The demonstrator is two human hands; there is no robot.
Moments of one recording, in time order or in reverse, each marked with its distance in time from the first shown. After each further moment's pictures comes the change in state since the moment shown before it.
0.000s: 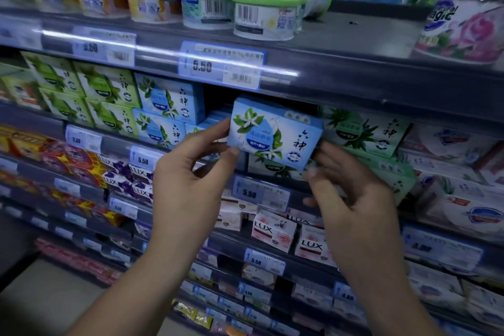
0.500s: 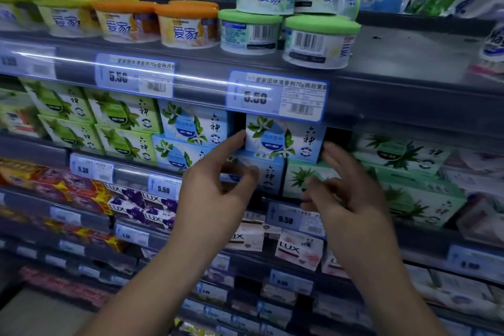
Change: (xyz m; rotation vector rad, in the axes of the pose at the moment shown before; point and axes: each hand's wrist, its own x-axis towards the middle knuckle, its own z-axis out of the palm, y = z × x) left_hand 0.058 -0.033 -0.032 0.097 -0.235 -0.059; right_hand 0.025 -0.005 0.065 -0.117 -0.004 0.105
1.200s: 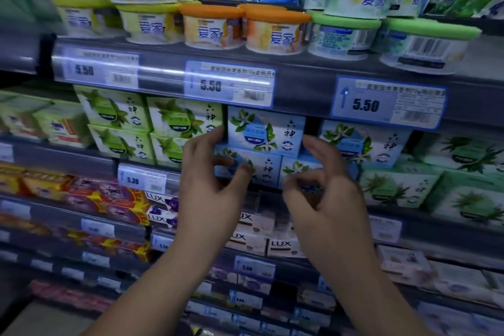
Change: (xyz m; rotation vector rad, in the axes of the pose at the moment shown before) left_hand 0.034 -0.042 -0.089 0.059 0.089 0.105; right_hand -0.013 -0.039 0.121 -0.095 -0.013 -0.153
